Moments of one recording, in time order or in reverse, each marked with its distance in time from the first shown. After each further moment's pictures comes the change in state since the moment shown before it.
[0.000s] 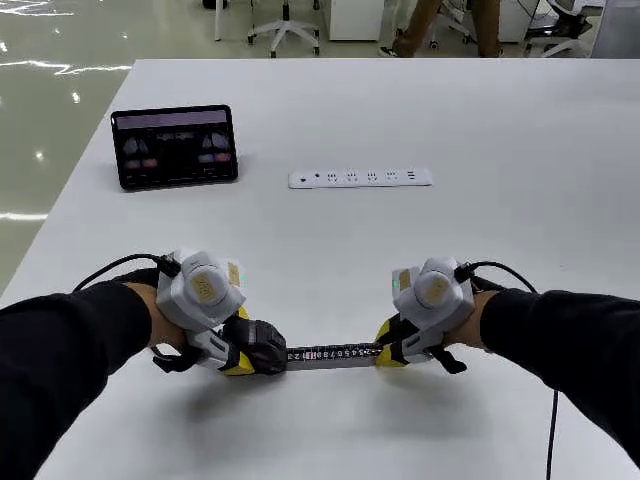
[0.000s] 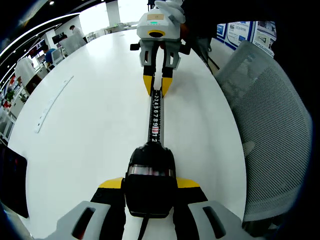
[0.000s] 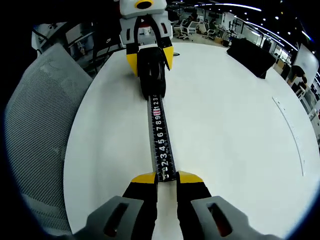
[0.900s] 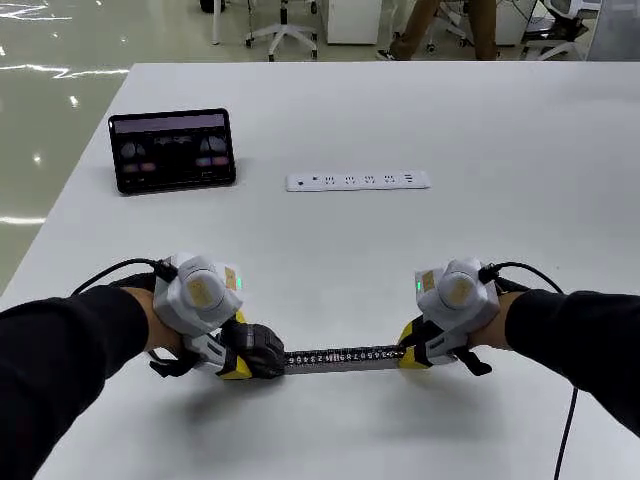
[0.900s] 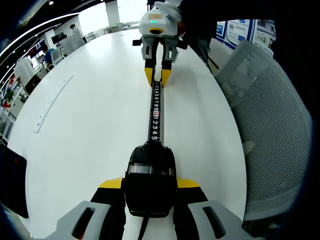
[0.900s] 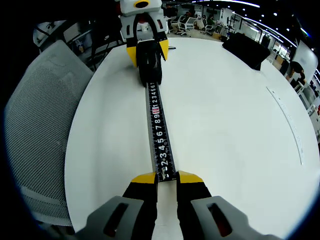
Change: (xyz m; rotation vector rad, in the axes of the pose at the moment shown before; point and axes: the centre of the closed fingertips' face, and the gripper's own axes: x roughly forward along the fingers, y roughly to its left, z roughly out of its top) left arm 0.001 0.000 0.000 0.002 0.001 -0.004; right arm -0.017 -0.004 -0.027 0.016 0.039 -0.006
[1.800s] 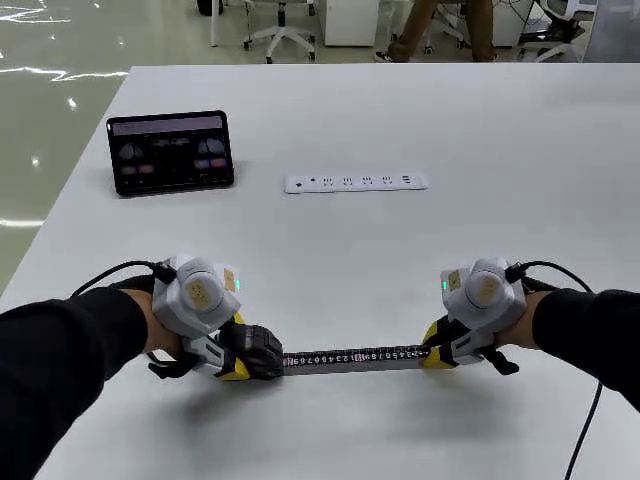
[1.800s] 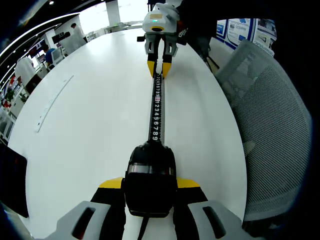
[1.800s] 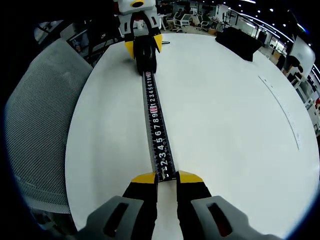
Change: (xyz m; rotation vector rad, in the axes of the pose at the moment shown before) left arm 0.000 0.001 -0.001 -0.005 0.003 0.006; right arm -0.022 -0.004 -0.033 0.033 0.028 -0.019
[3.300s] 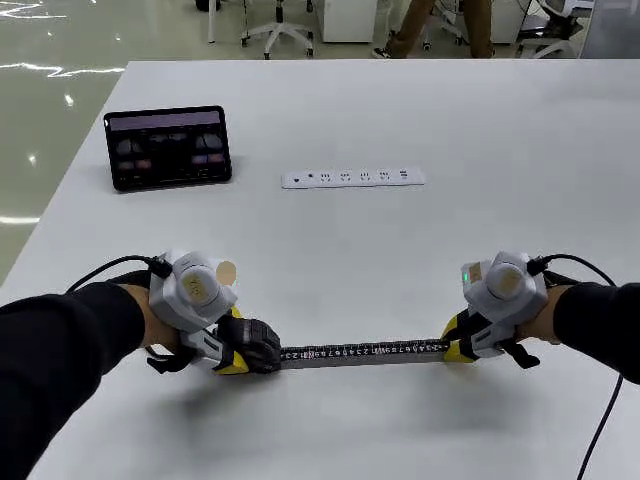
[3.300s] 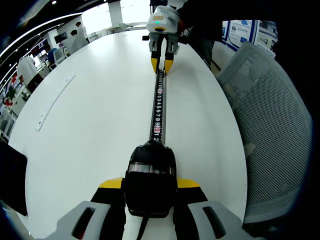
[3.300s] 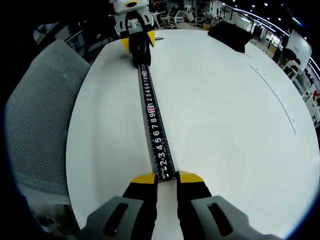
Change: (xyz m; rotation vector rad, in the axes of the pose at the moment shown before) left arm 0.000 0.001 0.000 -0.016 -0.013 0.011; right arm -0.013 -0.005 -0.026 0.045 0.026 -0.013
